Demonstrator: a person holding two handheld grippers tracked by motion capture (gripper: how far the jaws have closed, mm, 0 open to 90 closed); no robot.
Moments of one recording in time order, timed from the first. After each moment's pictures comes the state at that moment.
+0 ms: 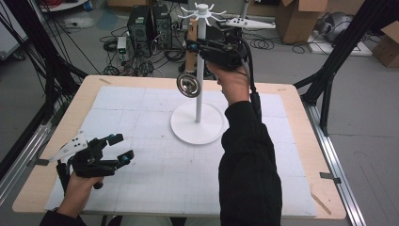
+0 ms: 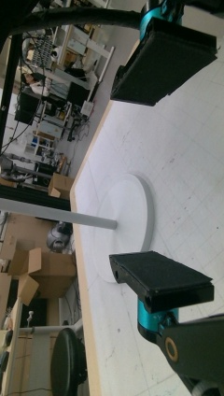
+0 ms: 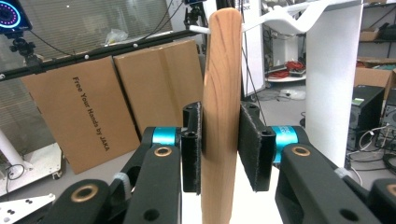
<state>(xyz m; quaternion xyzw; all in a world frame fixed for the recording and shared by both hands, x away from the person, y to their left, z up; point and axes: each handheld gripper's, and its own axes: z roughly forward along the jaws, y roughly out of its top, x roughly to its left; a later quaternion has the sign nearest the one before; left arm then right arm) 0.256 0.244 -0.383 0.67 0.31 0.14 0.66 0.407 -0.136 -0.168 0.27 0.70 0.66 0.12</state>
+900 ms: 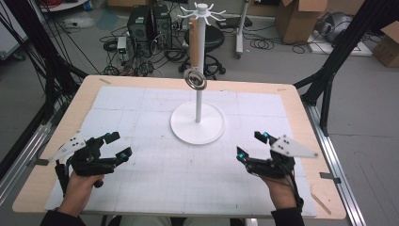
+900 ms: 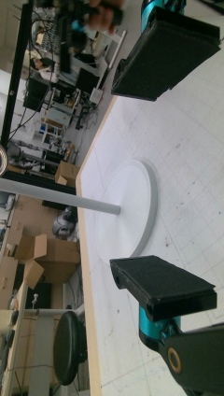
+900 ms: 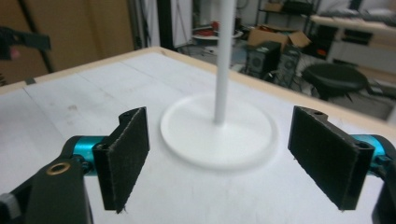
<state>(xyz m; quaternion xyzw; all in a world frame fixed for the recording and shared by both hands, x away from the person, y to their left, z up) 0.258 0.248 -0.388 0.65 0.33 0.16 0.67 0.240 -0.266 -0.359 0.34 0.72 0.55 0.26</state>
